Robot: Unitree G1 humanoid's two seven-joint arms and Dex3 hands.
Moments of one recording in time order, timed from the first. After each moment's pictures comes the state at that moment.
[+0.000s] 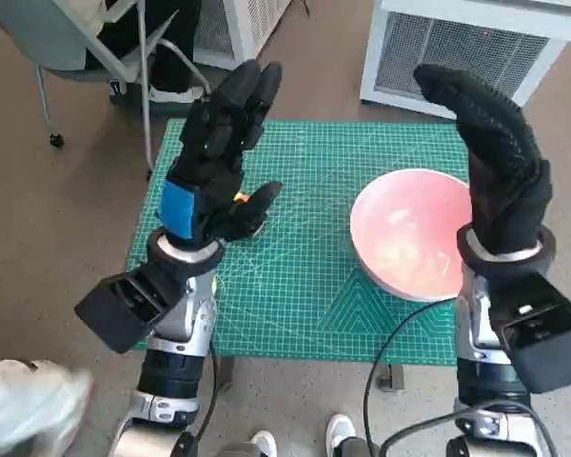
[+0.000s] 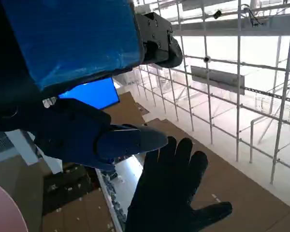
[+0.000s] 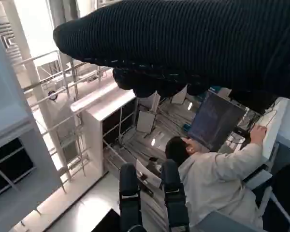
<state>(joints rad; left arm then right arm) -0.60 0.02 0.05 0.31 -0.24 -0.64 -0.38 -0.65 -0.19 -0.10 0.22 0.12 -0.70 0.23</state>
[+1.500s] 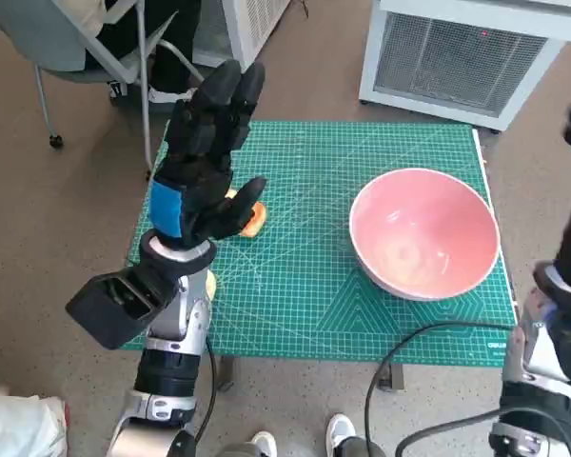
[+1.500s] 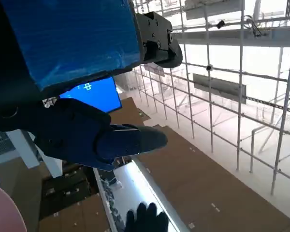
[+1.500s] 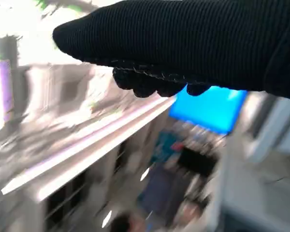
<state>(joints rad) -0.60 0.02 0.09 0.35 -0.28 -0.65 -0.39 -0.51 -0.31 -0.38 0.60 0.08 -0.90 0.04</state>
